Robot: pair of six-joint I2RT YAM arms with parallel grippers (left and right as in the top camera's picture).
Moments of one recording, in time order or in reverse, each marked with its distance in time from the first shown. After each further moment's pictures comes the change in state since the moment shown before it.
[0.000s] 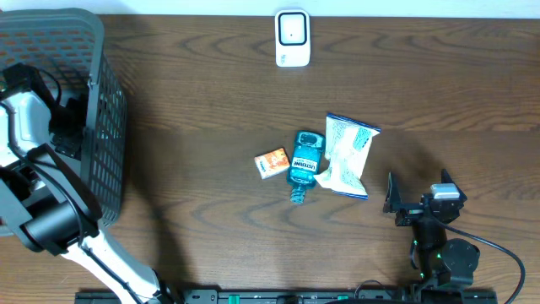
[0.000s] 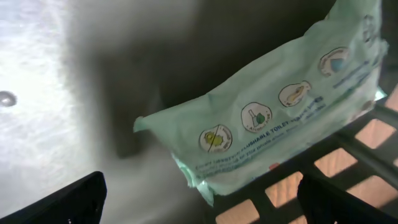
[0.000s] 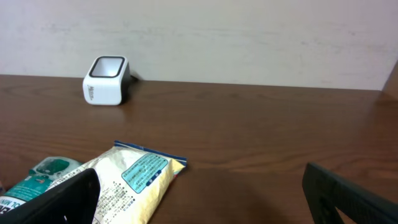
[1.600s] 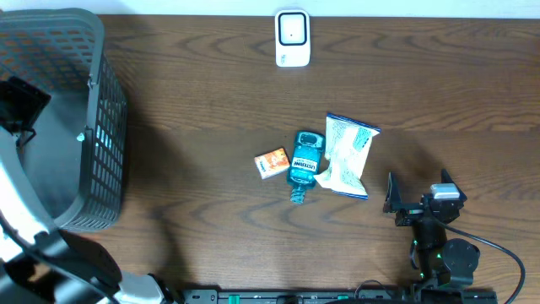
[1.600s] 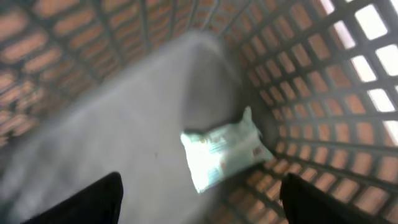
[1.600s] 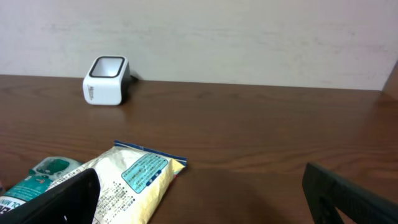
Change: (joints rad) left arm 0.090 -0.419 -0.002 0.044 -0.214 0.237; right arm 0.000 0.000 0.000 0.000 0.000 0.000
